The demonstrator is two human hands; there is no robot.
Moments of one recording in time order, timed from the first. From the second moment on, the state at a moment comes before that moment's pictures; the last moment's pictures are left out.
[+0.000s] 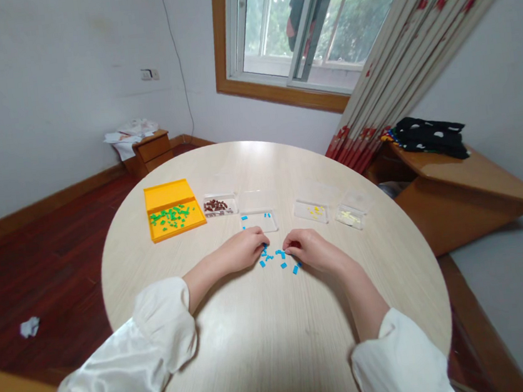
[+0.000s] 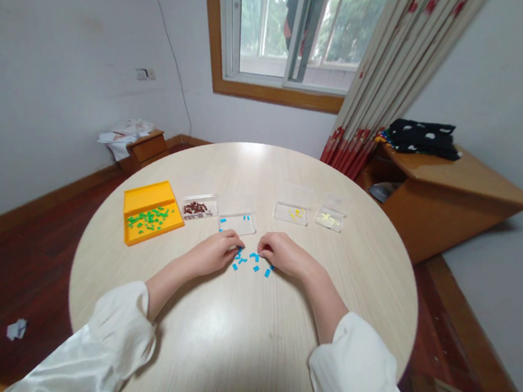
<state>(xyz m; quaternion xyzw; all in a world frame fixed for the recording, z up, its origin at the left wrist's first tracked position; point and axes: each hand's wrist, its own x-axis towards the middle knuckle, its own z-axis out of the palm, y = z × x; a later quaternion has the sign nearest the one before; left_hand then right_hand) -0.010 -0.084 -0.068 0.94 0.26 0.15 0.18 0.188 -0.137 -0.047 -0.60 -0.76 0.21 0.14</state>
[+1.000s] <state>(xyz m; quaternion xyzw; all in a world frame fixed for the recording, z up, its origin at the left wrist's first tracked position) -0.005 -0.087 -0.069 0.93 0.28 0.16 0.20 0.184 -0.138 -0.046 -0.60 -0.76 0.18 0.15</state>
